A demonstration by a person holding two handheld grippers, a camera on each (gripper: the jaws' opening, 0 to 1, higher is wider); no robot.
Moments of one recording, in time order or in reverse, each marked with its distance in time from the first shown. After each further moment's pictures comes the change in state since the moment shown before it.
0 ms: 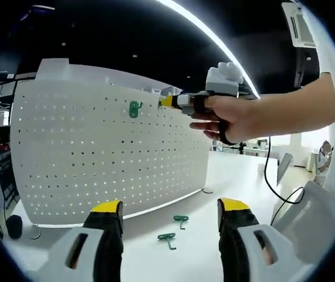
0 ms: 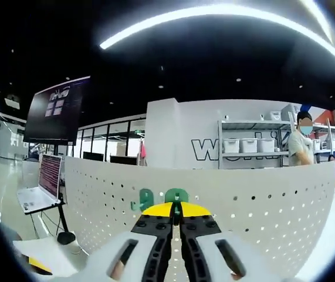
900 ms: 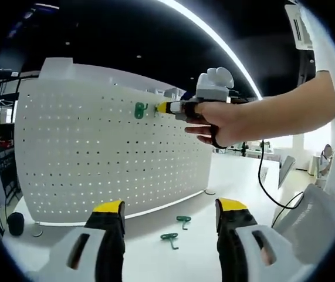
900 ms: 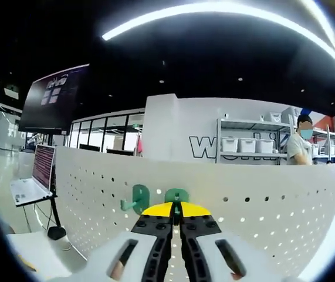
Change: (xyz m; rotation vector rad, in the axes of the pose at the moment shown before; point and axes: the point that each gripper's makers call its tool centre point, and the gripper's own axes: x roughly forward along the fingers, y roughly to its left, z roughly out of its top) left arm -0.005 0.008 0.002 -0.020 -0.006 0.023; right arm 0.027 0.000 -0.013 -0.041 0.024 -0.018
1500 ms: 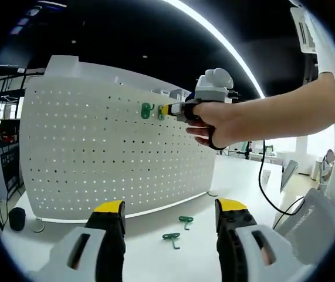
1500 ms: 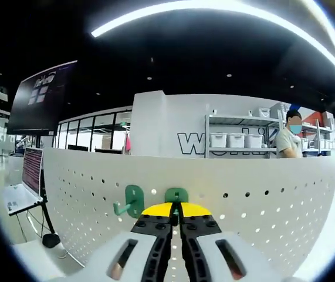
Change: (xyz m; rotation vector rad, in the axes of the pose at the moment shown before) left arm -0.003 0.005 0.000 -0.031 -0.007 0.025; right arm 0.009 -0.001 -0.005 0.049 0.022 -0.123
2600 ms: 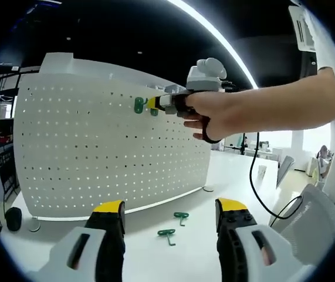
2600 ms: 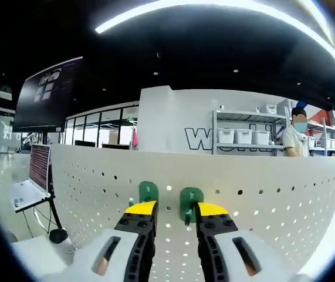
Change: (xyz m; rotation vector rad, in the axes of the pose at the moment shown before) left arm 0.003 -0.007 -0.008 0.011 0.033 -0.033; right arm -0.005 0.015 -0.003 -0.017 0.031 0.108
